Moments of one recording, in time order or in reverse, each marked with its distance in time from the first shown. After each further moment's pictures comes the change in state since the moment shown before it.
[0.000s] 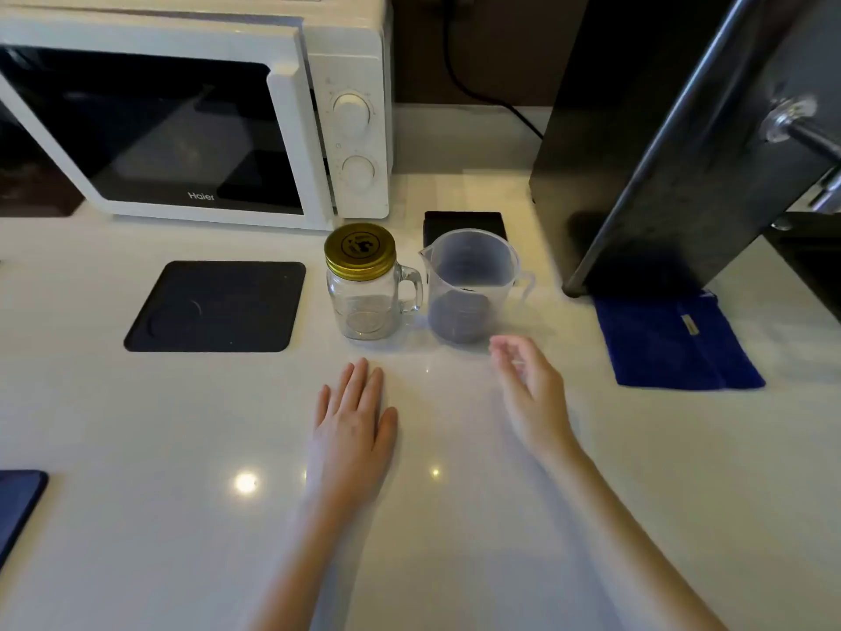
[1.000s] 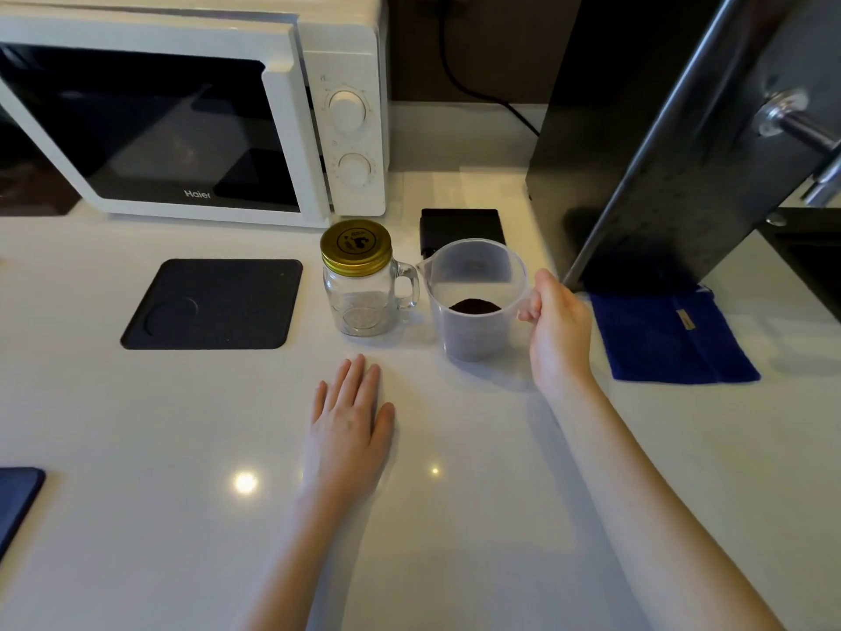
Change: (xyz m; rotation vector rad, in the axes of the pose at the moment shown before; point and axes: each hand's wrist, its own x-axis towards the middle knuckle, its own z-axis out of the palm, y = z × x) left_hand 0.001 0.000 0.000 0.021 0.037 0.007; right_hand 0.050 -0.039 -0.016 0.511 0.270 0.332
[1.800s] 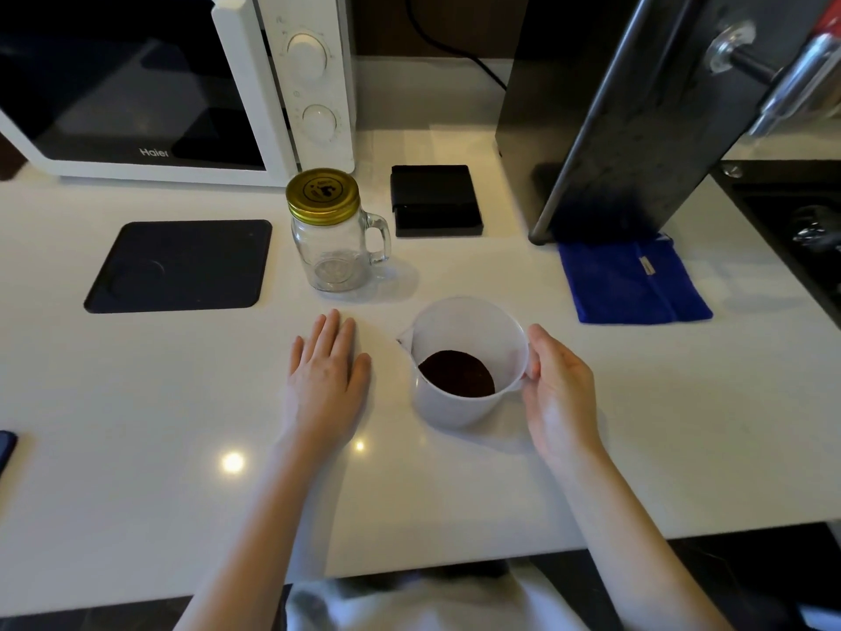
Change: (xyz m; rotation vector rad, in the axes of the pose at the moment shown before) left_hand -0.002 -0.001 0.001 -0.042 -0.002 0.015; right_hand -0.091 0.026 -0.056 0.136 0.008 0.103
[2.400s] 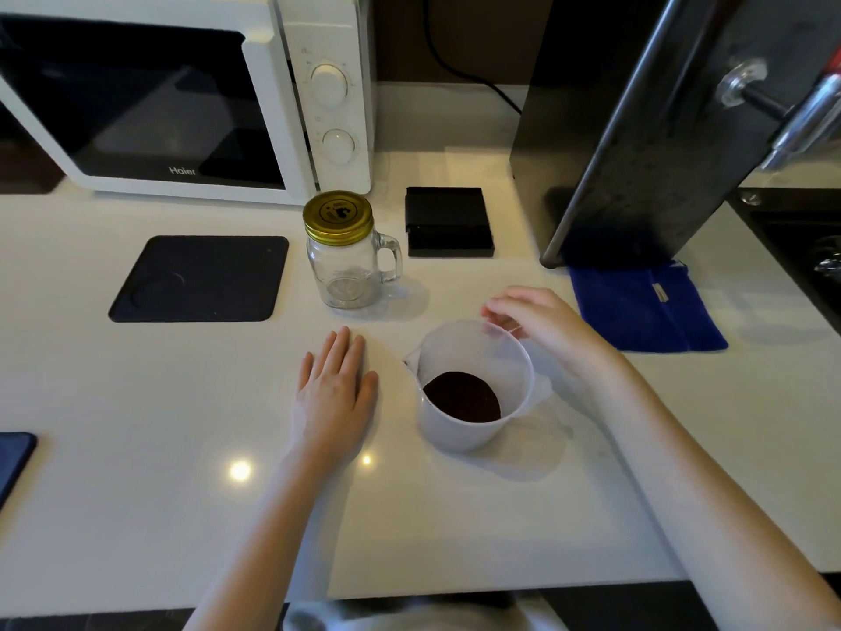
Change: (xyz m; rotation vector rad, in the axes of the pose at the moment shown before) left_hand 0.001 -0.001 0.002 0.026 -0.010 0.000; right_hand 0.081 -0.042 0.023 -0.812 -0.515 0.031
